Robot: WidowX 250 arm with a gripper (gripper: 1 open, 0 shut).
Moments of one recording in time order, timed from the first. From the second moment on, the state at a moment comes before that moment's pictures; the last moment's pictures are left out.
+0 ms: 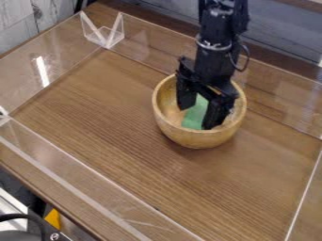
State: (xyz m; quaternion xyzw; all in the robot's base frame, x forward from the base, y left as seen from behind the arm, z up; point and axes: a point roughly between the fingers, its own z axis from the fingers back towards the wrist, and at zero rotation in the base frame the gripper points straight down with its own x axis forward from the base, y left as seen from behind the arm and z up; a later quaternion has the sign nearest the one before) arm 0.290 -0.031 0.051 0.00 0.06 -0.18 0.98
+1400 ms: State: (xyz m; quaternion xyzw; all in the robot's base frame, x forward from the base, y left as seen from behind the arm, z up) arm 0.293 -0.002 0.089 -0.02 0.04 -0.18 0.98
